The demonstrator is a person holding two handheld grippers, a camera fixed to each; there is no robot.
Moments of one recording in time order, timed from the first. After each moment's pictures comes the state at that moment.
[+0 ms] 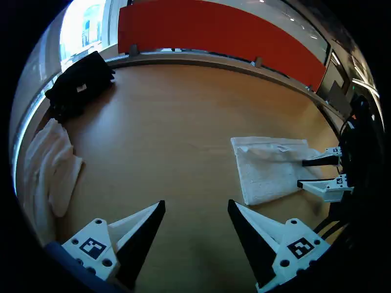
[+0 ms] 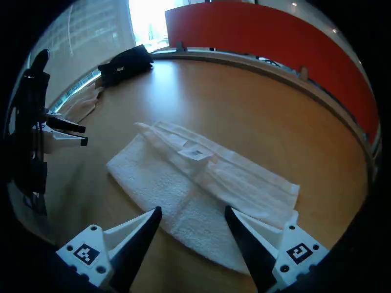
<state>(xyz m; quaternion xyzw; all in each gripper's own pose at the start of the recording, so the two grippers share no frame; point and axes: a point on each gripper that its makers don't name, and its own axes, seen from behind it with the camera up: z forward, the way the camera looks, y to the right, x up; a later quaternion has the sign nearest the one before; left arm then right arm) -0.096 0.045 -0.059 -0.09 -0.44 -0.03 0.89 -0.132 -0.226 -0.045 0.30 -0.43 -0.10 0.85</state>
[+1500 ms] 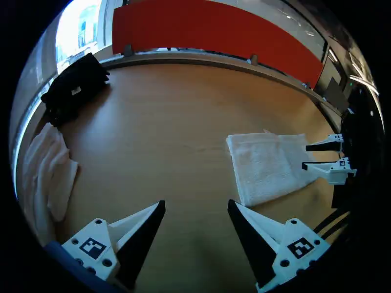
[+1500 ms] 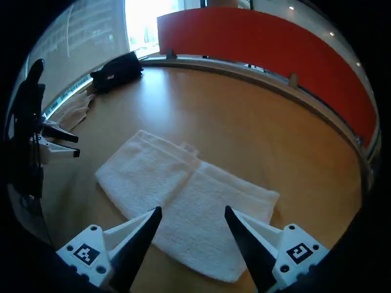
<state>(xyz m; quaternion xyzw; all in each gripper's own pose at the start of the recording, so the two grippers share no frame) -0.098 0.053 -0.055 -0.10 -0.44 -0.03 0.89 -0.113 -0.195 -0.018 0.27 -0.41 -0.11 0.86</state>
